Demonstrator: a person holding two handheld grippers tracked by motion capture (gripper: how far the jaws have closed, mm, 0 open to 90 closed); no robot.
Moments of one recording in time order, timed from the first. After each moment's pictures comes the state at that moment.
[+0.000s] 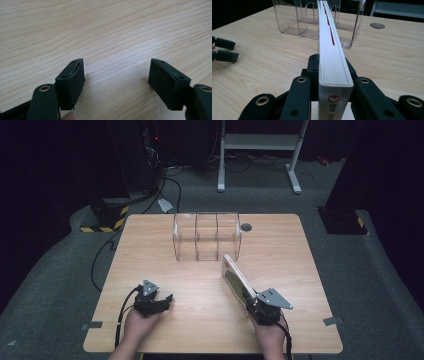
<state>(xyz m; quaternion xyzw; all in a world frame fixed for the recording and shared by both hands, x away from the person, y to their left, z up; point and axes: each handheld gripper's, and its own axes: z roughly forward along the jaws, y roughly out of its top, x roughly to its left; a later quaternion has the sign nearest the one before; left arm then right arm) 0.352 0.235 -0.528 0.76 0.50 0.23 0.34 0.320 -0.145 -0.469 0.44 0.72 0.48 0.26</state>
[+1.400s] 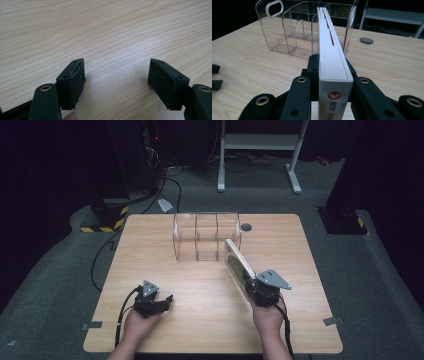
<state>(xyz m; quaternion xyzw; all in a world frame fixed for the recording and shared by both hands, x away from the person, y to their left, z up) 0.350 0.235 -0.528 0.76 0.50 0.23 0.35 0.355 -0.136 -0.436 0.45 0.70 0.47 0.29</state>
